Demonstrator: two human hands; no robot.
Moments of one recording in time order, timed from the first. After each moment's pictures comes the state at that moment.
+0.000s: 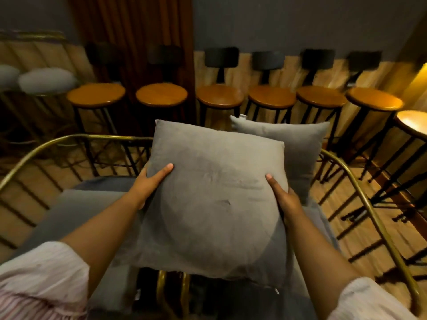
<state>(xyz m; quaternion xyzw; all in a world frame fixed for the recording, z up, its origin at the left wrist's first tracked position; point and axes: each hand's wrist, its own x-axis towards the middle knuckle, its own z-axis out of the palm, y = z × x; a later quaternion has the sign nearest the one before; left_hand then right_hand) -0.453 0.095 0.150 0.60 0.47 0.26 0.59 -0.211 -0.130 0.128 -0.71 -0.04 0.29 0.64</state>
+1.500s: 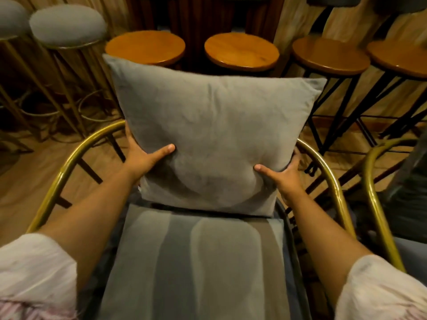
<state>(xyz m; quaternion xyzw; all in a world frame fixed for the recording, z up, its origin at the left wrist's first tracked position) -0.618 0.602 -0.010 0.64 0.51 0.29 0.50 -0.366 0.385 -0.043 -0.76 -0.23 0.23 0.57</state>
